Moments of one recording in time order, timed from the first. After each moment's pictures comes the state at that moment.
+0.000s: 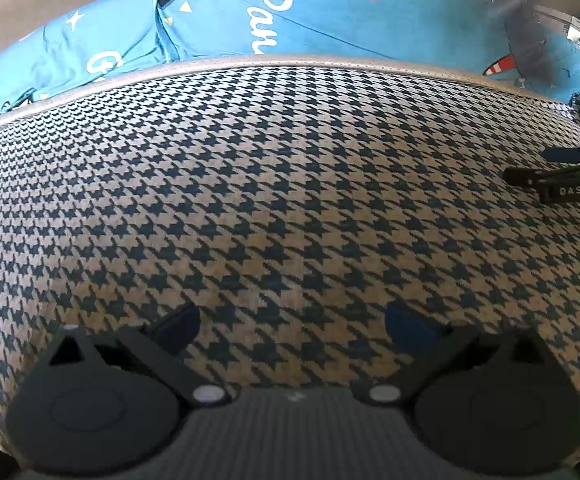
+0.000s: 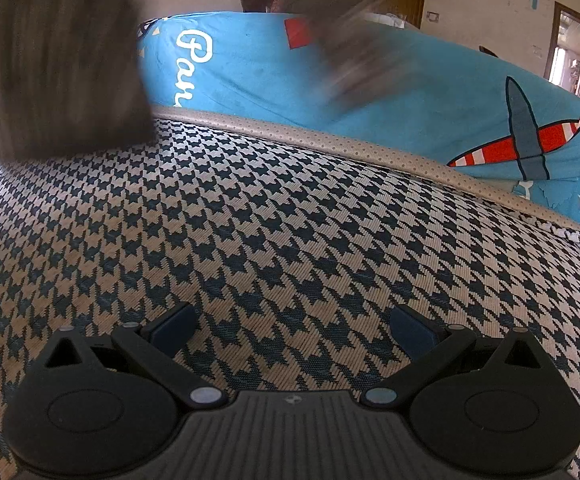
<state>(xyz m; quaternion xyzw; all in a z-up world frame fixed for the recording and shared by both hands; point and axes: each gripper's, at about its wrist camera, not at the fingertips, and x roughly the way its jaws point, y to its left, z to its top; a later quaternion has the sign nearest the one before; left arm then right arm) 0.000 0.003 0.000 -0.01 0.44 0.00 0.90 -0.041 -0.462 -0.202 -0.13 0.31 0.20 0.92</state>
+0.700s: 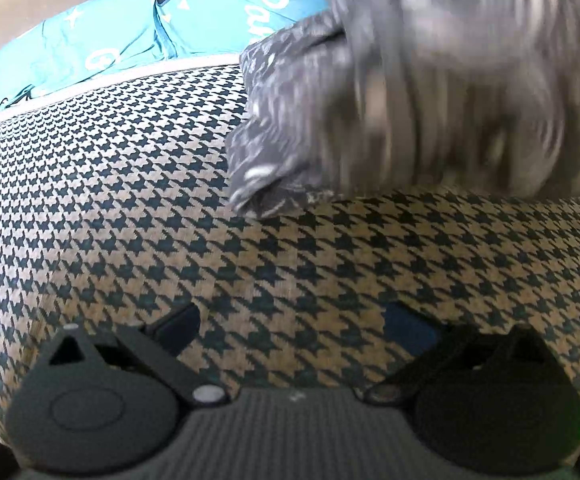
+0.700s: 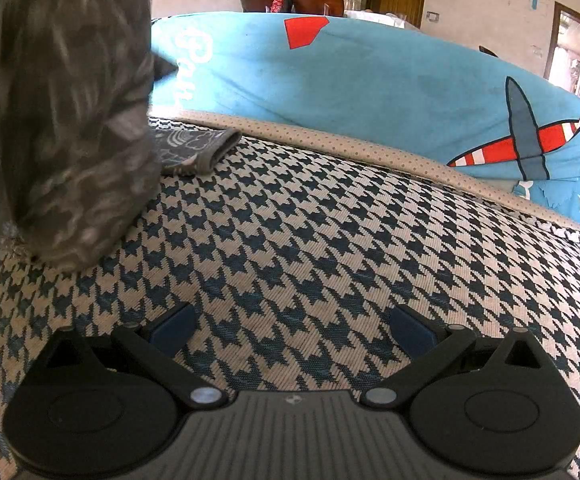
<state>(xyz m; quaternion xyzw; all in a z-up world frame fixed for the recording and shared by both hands) -0.119 0.005 -0.033 0.00 0.42 -0.01 0.91 -0.041 -0.462 -0.202 -0.13 0.31 0.20 0.92</state>
